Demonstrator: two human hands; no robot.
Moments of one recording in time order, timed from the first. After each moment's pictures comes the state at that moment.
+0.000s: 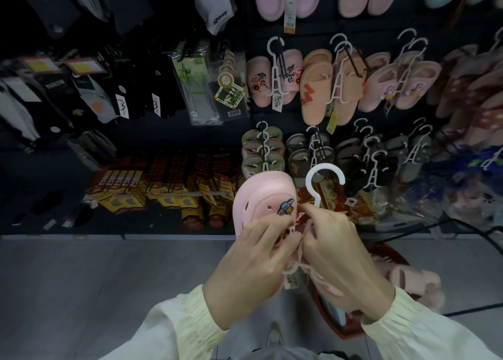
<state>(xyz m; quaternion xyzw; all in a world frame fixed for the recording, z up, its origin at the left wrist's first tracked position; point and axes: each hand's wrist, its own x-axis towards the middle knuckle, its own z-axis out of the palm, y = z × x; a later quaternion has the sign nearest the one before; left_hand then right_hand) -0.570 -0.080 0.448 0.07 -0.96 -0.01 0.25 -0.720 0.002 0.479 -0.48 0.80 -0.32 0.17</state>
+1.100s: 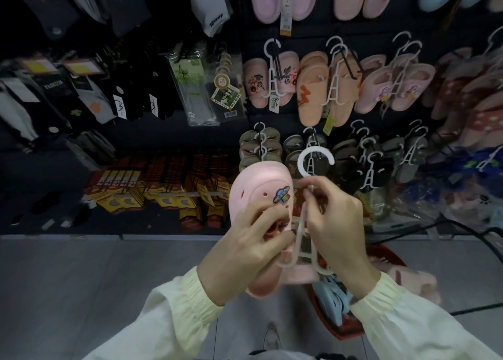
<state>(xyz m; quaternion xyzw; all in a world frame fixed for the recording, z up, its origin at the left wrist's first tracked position) -0.582 -0.094 0.460 0.04 -0.96 -0.04 0.29 -0.738 -0.008 0.477 -0.43 0.76 -0.48 0.02</state>
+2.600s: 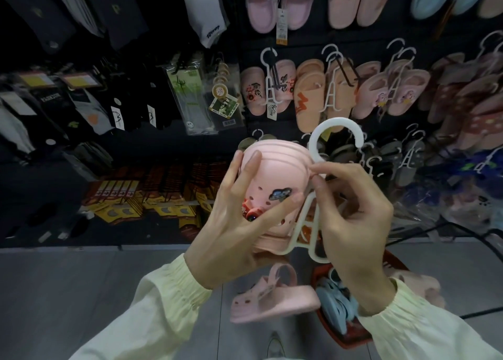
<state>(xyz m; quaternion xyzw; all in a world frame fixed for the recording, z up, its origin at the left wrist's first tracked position) -0.590 -0.130 0.490 0.07 -0.95 -0.07 0.30 -0.728 -0.008 0.519 -0.44 0.62 -0.64 -0.05</state>
